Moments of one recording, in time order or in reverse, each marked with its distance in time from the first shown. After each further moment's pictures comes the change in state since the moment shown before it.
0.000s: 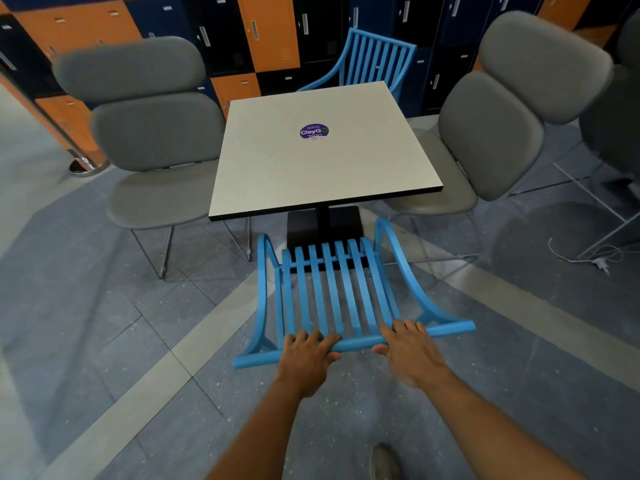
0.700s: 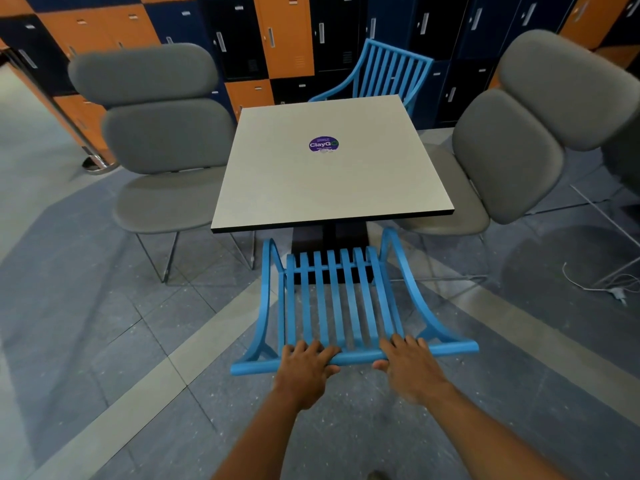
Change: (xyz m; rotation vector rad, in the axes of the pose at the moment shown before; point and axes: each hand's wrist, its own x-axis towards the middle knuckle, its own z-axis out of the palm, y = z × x) left_hand 0.043 -0.007 -0.007 -0.028 -0.014 -0.035; right_hand 0.043 0.026 -0.015 0.115 -0.076 -0.067
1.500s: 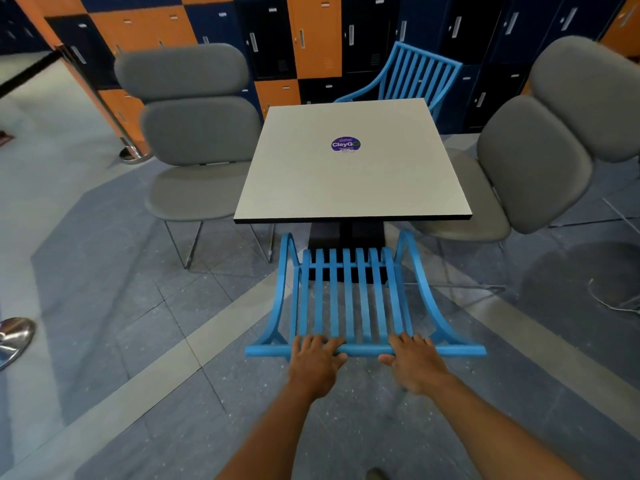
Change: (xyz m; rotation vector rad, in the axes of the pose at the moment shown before) left_hand -0.015 0.025 -0.007 -0.142 -0.026 -0.205; right_hand 0.003 0.002 -0.008 0.083 -0.144 0.051
